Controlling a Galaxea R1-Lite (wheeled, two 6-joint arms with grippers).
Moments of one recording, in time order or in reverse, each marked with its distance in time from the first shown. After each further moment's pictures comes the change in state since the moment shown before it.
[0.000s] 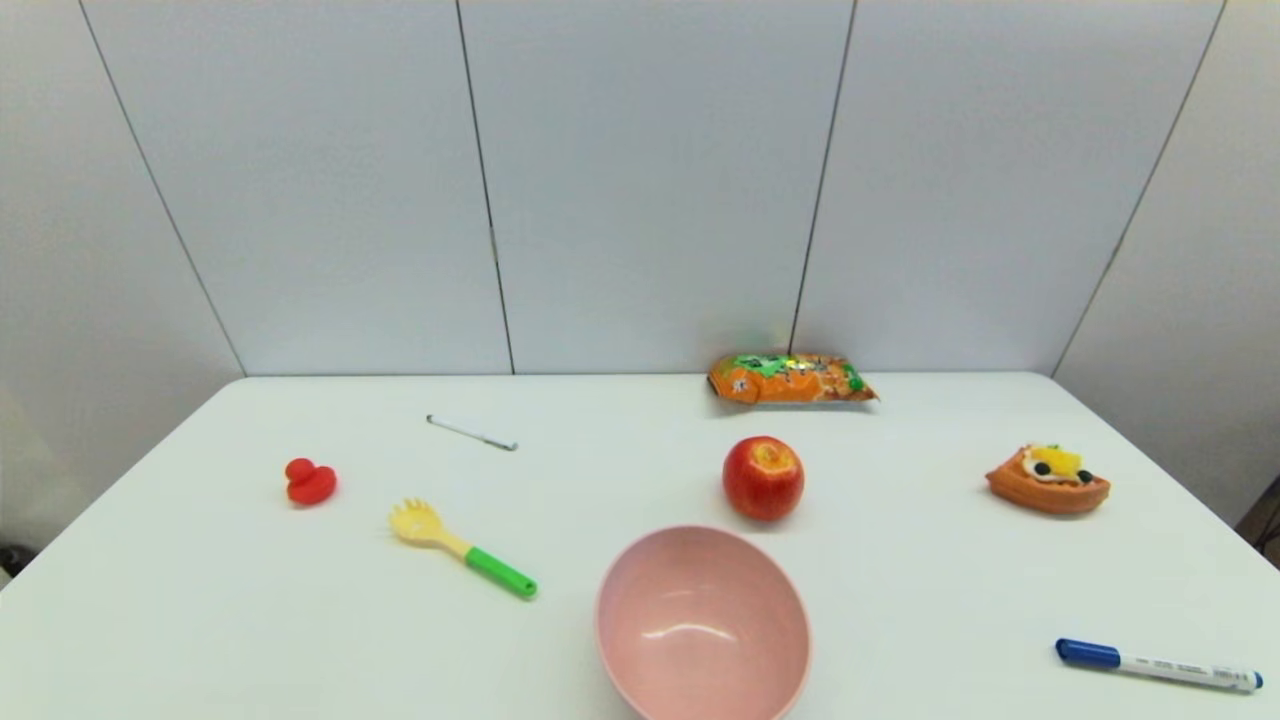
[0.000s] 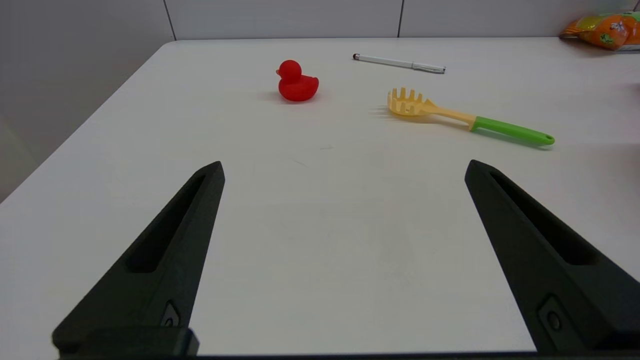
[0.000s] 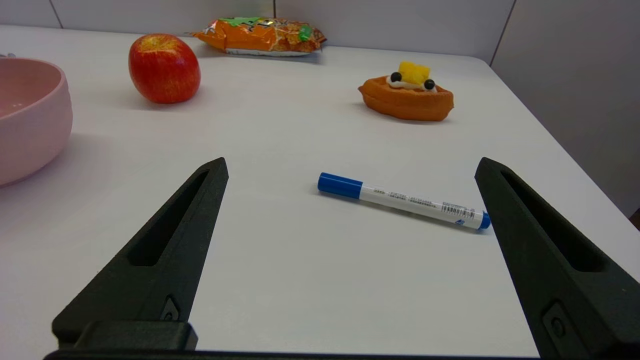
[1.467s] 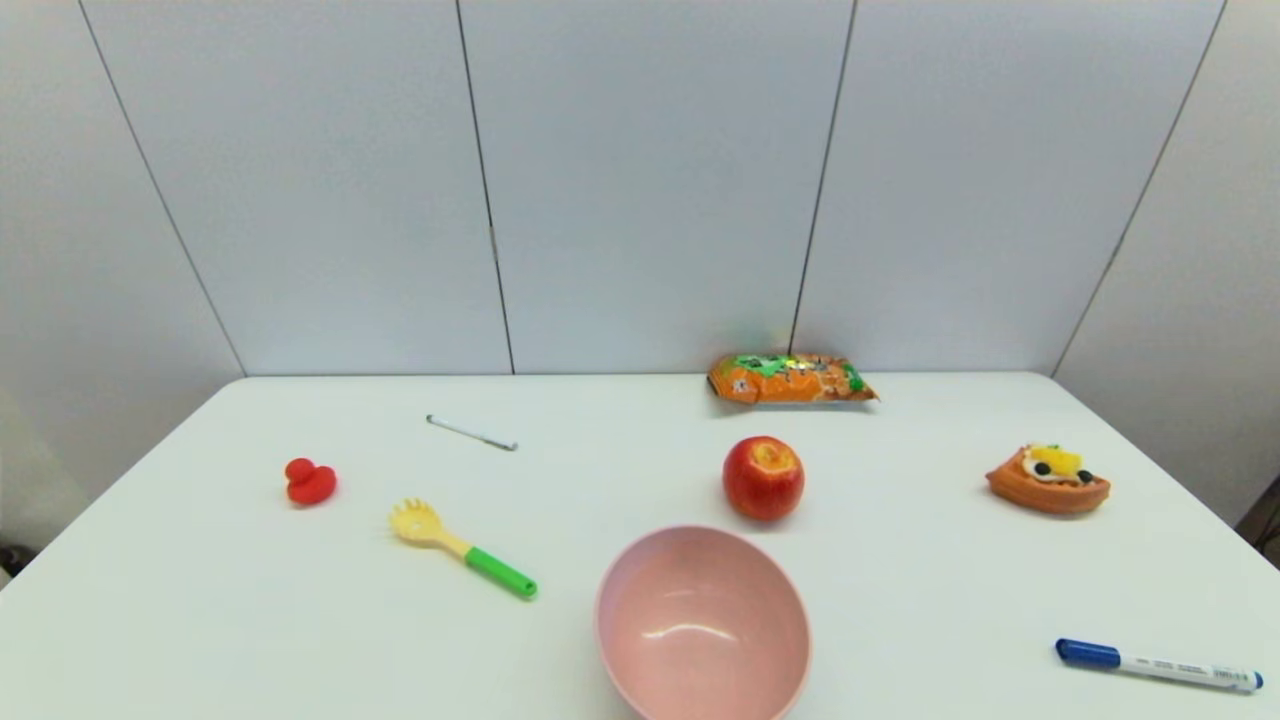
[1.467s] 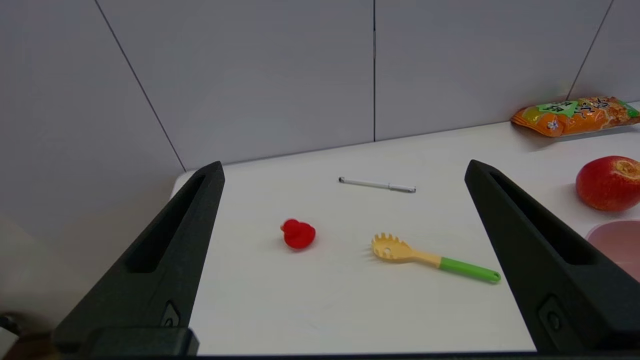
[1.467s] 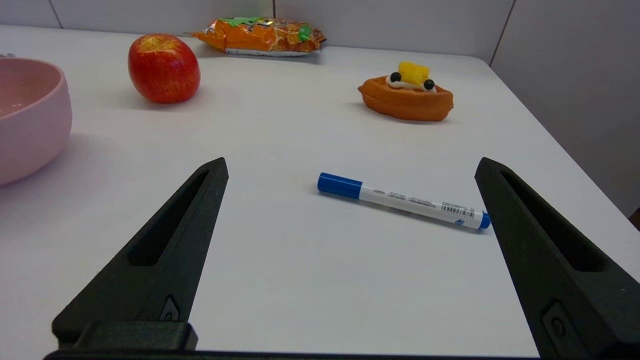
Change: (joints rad) left arm -0.084 0.737 -0.915 0.205 -0.004 0.115; right arm 0.000 0.000 0.000 0.000 0.000 0.000
